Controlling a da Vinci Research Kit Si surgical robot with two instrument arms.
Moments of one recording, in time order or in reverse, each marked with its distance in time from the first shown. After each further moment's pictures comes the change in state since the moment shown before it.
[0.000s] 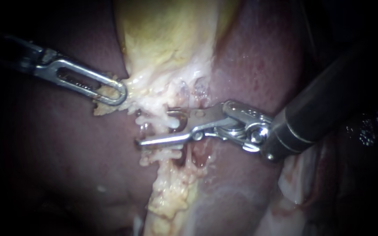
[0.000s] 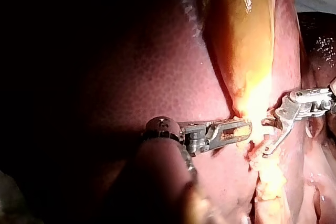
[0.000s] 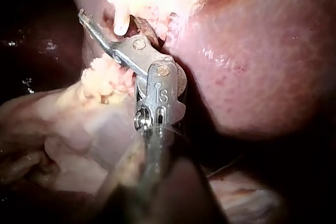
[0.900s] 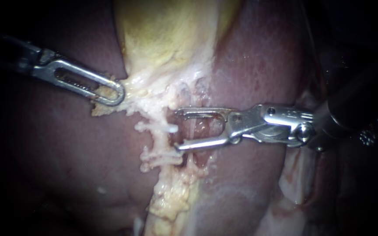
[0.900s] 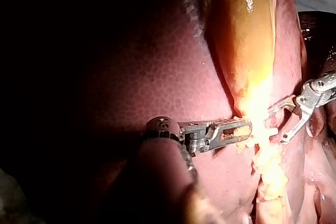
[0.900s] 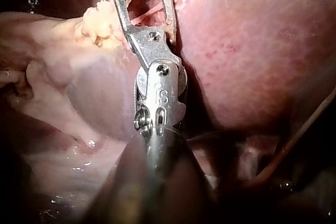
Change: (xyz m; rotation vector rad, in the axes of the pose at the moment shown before) right arm 0.000 -0.002 -0.008 -0.008 -0.050 -0.179; left arm 0.000 0.000 0.000 0.000 -0.001 0.000
